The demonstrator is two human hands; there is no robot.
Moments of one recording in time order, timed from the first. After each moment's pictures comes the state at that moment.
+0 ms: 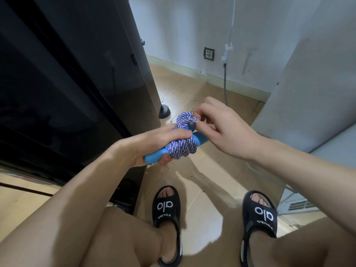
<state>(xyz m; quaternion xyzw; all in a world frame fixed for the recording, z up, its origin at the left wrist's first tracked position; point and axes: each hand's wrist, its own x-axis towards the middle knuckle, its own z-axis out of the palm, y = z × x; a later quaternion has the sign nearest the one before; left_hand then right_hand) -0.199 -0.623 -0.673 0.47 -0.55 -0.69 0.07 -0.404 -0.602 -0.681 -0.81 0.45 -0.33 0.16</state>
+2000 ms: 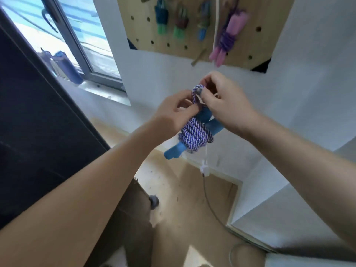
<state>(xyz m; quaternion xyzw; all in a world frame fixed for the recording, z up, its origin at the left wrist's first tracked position) -0.348 -1.004 -0.205 0.39 -0.73 -0.46 0.32 -0.497 -0.970 -0.186 -0.65 0.61 -0.43 0.16</state>
